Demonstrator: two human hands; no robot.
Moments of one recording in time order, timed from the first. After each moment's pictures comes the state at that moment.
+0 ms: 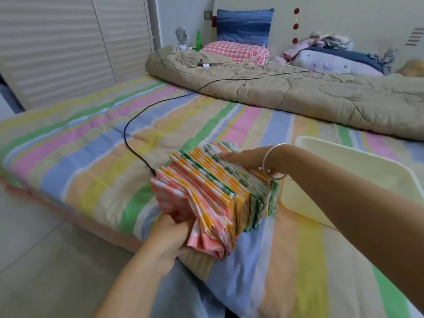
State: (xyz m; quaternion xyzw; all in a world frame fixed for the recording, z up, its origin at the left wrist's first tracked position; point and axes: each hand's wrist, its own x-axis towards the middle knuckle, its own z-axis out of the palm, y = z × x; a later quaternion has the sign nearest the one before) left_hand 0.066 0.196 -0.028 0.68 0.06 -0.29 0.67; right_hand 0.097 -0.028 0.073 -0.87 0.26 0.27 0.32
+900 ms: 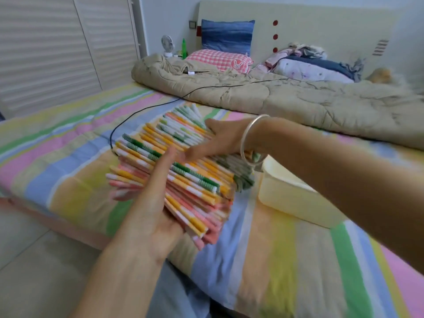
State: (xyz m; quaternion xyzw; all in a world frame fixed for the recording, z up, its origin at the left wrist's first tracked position) left_hand 0.015 0.180 0.099 0.42 -0.01 -0.29 0.86; right_hand 0.052 0.021 0.169 -0.96 0.09 0.17 0.21
